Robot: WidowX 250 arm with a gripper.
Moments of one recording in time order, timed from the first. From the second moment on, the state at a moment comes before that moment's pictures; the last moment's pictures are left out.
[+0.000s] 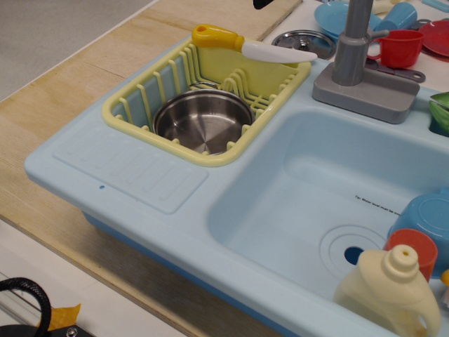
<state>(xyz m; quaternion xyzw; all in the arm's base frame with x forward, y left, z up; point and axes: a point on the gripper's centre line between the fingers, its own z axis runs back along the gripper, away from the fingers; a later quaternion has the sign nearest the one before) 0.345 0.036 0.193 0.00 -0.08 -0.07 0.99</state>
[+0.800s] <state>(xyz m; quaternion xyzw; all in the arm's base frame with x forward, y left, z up) 0.345 0.057 0.168 -0.01 -0.08 -0.35 0.93</state>
